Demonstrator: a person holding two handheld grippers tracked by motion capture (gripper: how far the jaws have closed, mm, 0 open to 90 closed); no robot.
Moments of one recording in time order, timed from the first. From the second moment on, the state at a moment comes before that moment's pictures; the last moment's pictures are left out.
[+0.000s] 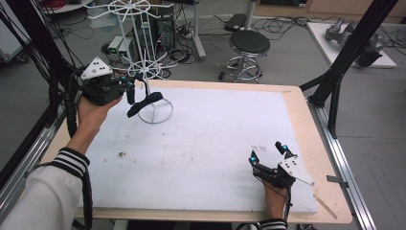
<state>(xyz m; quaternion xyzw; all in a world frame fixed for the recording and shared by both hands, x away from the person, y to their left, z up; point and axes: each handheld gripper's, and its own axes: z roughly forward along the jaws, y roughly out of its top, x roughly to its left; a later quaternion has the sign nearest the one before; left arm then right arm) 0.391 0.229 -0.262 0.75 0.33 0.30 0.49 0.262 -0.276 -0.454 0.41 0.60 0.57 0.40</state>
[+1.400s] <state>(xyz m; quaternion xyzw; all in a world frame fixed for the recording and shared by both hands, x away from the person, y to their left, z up) 0.379 0.241 -0.264 0.71 0.32 0.36 0.51 0.261 -0.277 -0.454 0.41 0.59 0.57 0.40</state>
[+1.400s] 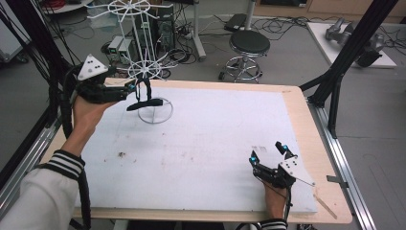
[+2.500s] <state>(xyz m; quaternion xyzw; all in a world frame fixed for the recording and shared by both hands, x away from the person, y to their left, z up) 0.269 0.290 -0.451 0.61 0.30 0.34 0.65 0.260 -0.276 -0.455 0.41 0.59 0.57 0.40</state>
